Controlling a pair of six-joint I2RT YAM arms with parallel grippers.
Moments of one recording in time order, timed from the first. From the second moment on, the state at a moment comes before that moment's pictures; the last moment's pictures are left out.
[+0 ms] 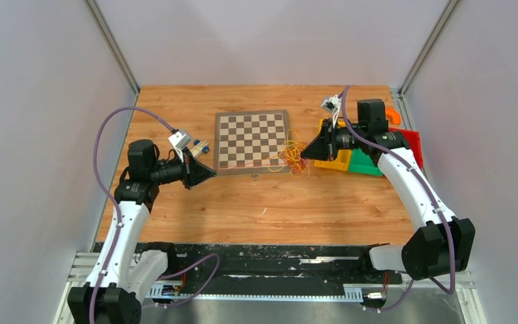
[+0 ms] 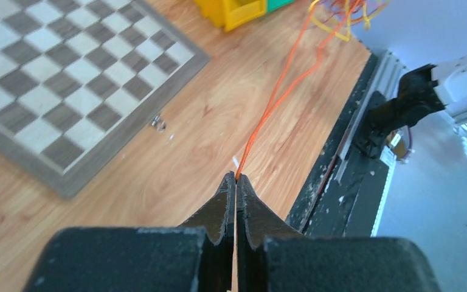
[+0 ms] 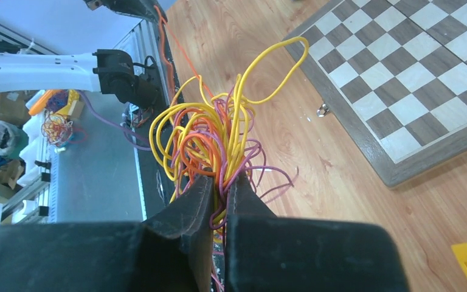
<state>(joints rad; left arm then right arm) -0.04 0.85 0.73 -0.33 1.02 -0.04 0.19 1.33 1.19 -0.55 -1.12 -0.07</state>
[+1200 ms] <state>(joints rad) 0.62 1.01 0.98 -1.11 0.89 0.82 -0.10 1.34 1.17 -1.00 -1.00 -0.52</state>
